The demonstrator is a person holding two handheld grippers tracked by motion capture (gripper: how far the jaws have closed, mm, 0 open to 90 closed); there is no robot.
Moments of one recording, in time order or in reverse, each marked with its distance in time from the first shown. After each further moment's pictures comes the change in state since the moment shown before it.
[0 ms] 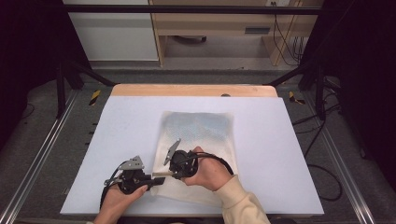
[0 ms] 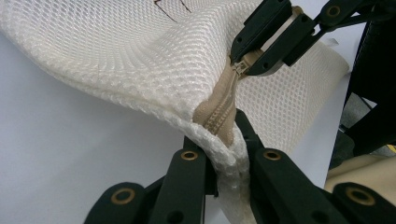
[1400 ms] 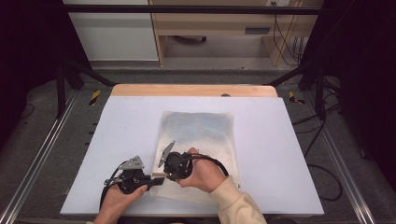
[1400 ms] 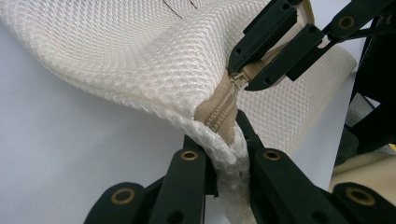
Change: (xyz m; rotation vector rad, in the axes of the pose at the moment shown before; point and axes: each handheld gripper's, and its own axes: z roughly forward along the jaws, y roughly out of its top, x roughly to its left) left arm 0.002 -0.002 0.001 0.014 0.012 -0.008; right arm 0.006 0.011 0.009 -0.017 0.003 -0.031
